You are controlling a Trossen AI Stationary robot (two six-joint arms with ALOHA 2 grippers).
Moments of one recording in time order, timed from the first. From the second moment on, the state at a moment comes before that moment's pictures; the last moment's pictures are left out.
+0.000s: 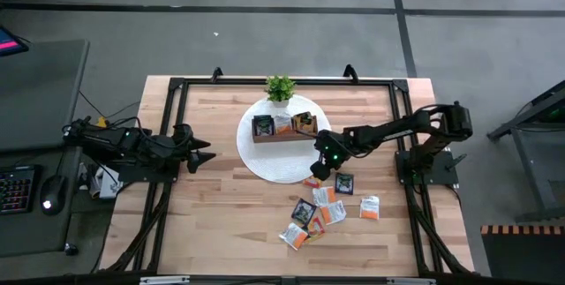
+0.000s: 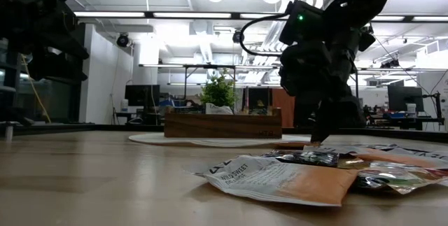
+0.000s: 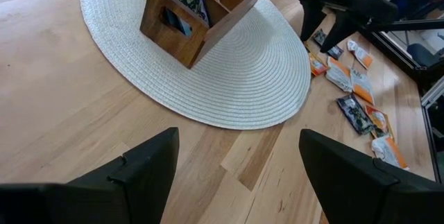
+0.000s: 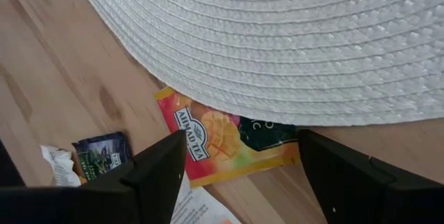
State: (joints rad) left arm -0.26 0.16 0.30 -0.69 -0.43 -0.82; right arm -0.08 1.65 0.74 -0.17 -0.31 0.84
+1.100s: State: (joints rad) left arm -0.26 0.16 0.30 -0.69 -0.43 -0.82; right arm -0.07 1.65 0.74 -0.17 -0.44 0.83
